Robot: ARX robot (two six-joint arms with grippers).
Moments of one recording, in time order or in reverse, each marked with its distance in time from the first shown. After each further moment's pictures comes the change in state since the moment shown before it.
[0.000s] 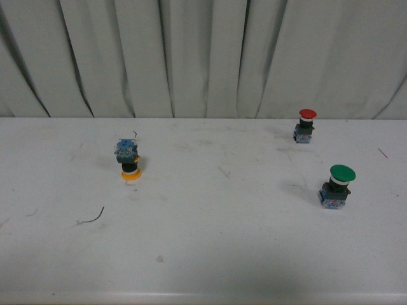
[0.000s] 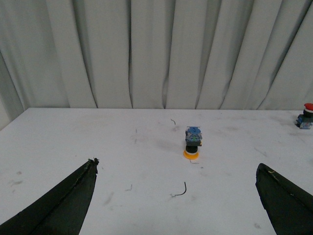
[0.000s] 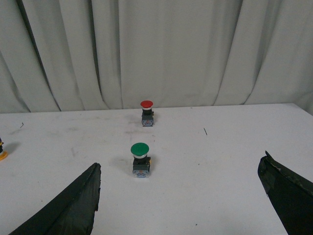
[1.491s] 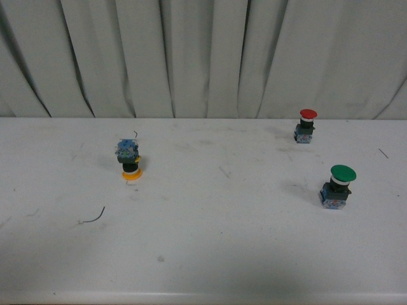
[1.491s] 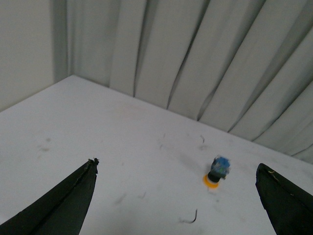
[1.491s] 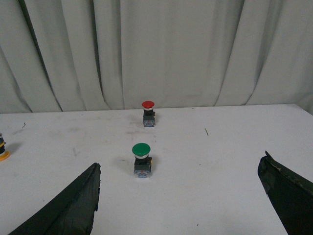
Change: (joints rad) left arm 0.003 0.469 0.179 0.202 -0.234 -0.267; right arm 0.001 0.000 0.000 0.000 -0.001 0.000
